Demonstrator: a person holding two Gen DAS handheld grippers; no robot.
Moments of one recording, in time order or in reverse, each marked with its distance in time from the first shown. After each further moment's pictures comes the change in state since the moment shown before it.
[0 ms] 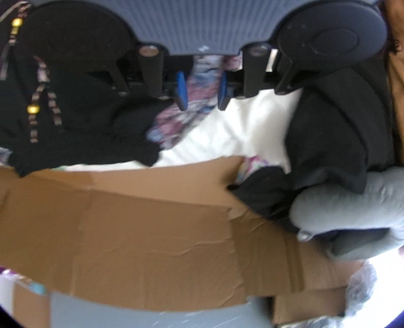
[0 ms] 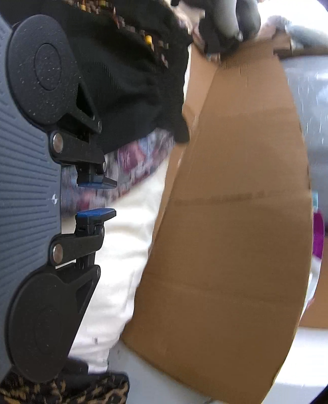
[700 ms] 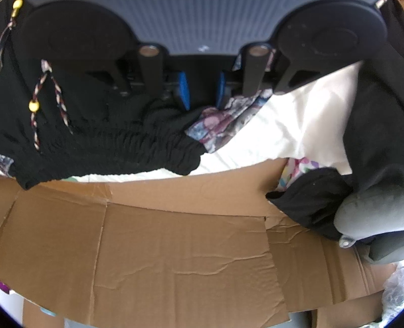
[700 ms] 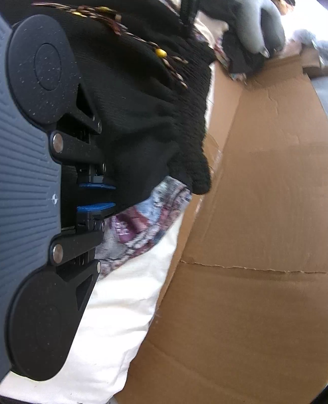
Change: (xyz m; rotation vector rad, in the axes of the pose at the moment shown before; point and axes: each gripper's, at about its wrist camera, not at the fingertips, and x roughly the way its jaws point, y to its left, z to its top) left arm 0.048 -0.029 0.001 0.015 0.051 -0.046; right arm 0.059 0.038 0.016 -0.008 0.095 0.054
